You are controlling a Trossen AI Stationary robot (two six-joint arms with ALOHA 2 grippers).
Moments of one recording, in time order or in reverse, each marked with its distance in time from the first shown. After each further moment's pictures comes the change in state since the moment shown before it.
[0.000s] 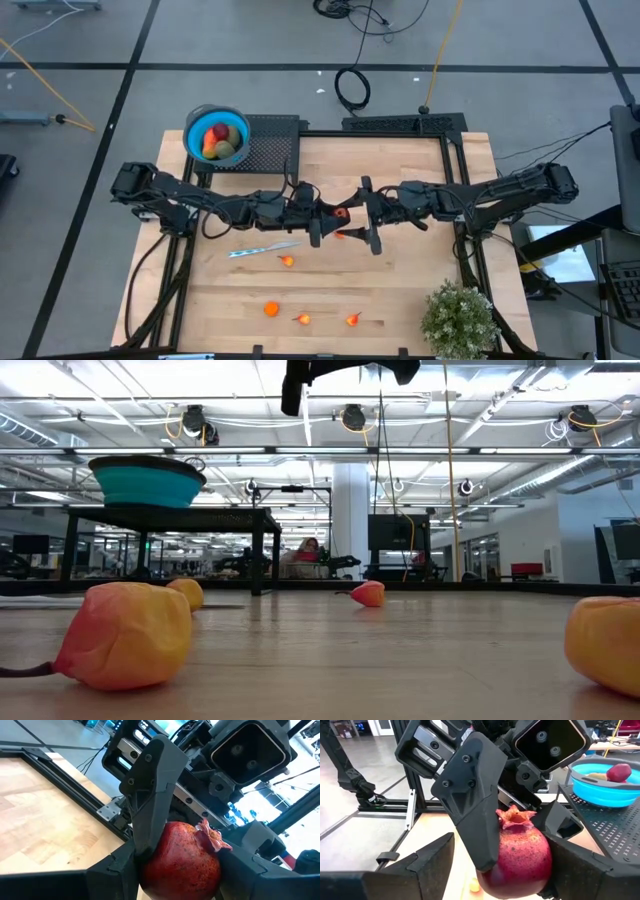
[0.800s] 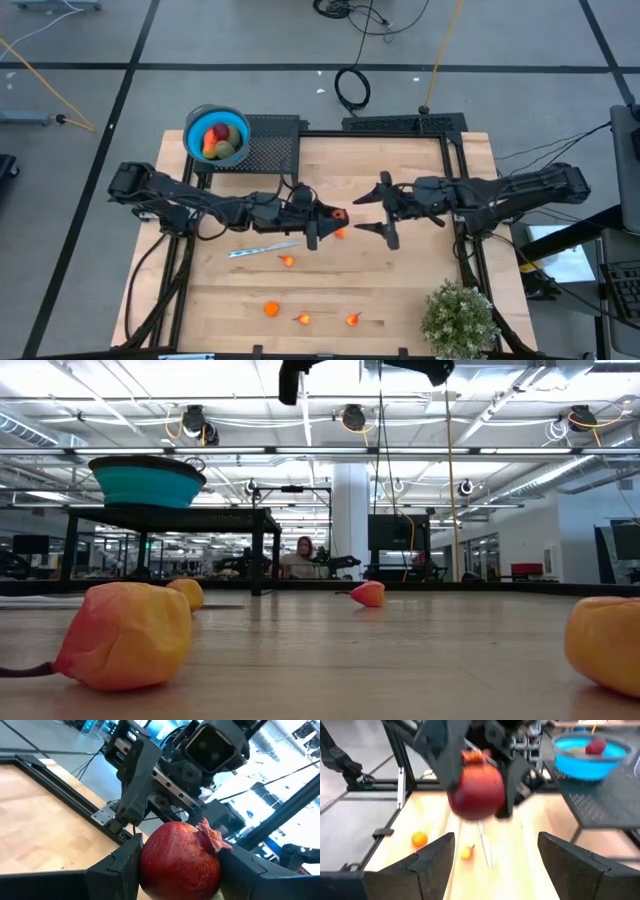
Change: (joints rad) left arm -0.015 -0.016 0.001 0.002 -0.018 0.025; right arm 0.006 -0.160 -0.003 -0.255 0.051 0.017
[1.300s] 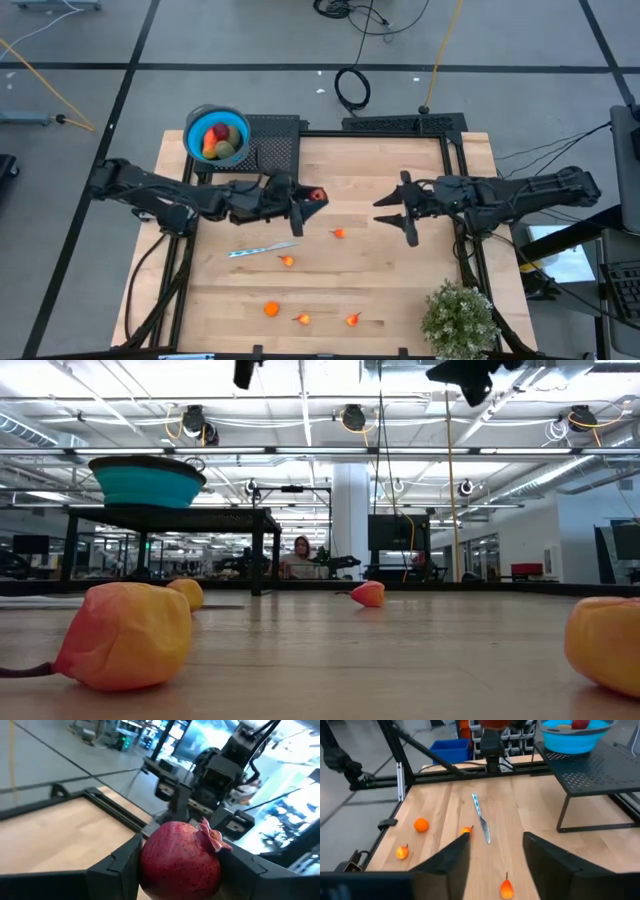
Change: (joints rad) left arm 0.007 -0.208 0.000 -0.305 -0.179 0.153; right arm -0.012 -0.218 -0.150 -0.084 -0.001 0.082
